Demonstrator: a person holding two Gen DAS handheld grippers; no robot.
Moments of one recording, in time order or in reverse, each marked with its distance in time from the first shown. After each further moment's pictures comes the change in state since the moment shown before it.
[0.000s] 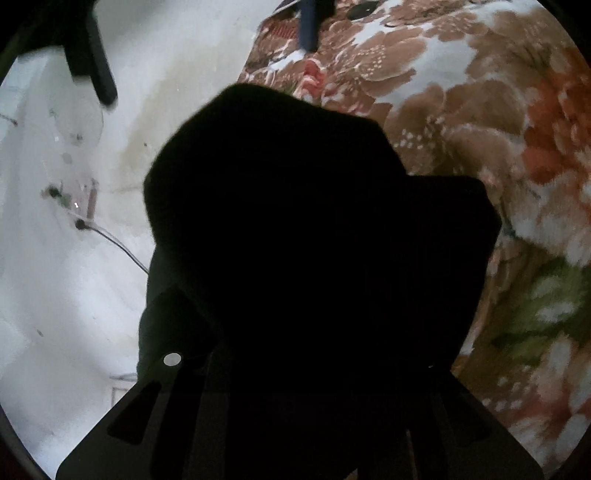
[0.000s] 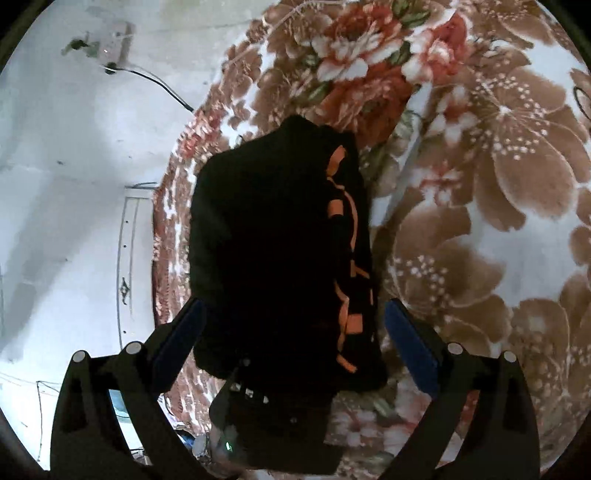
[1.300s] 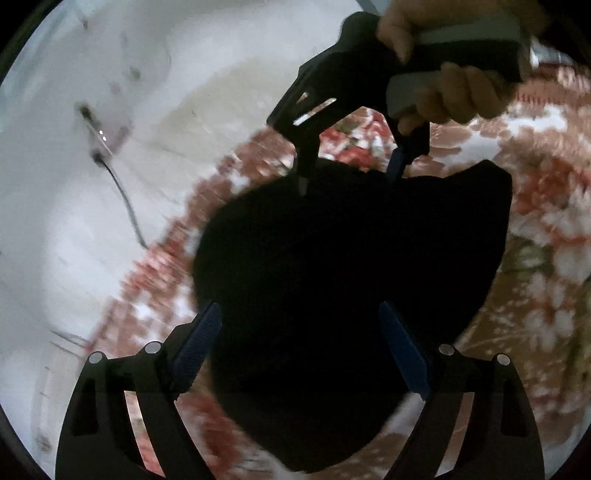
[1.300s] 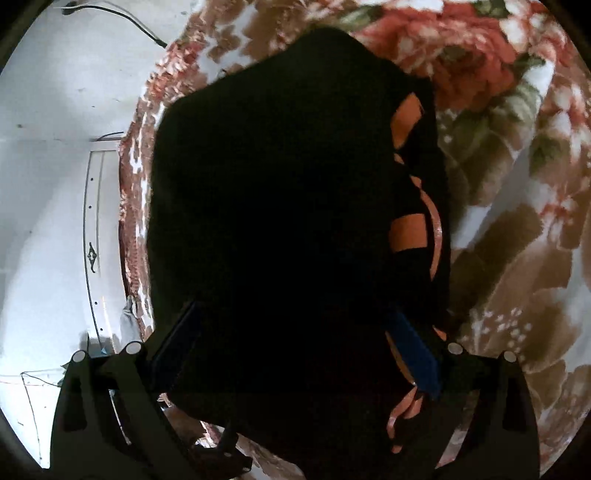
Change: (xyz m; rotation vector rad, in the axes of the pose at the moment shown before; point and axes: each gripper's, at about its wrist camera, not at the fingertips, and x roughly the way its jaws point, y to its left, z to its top) left arm -0.026 0.119 -0.077 -0.358 -0.133 -0.237; right arm 0.121 0.034 0.039 -0.036 0.239 -0.101
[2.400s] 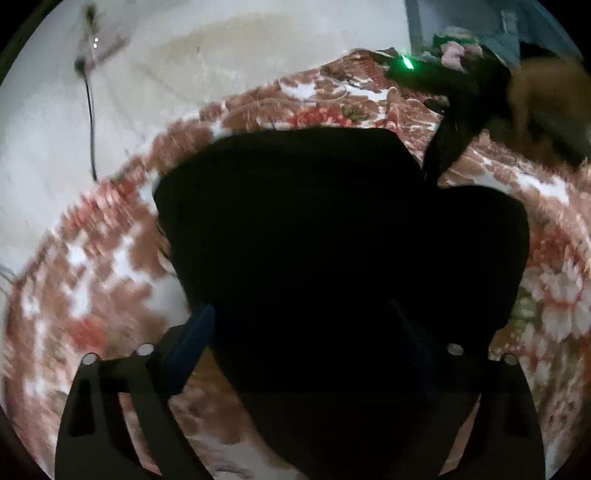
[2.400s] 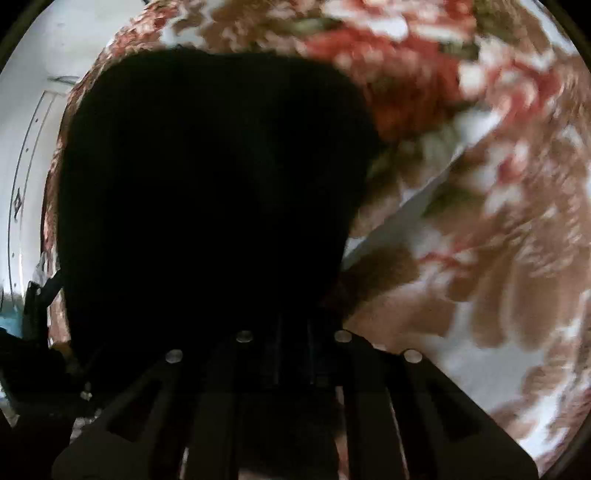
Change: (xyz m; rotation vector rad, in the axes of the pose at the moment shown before) left arm 0.057 0.056 -0.006 -0.266 0.074 -0.223; right arm 0.004 -0.042 0.005 -0.185 -0.005 -0.359
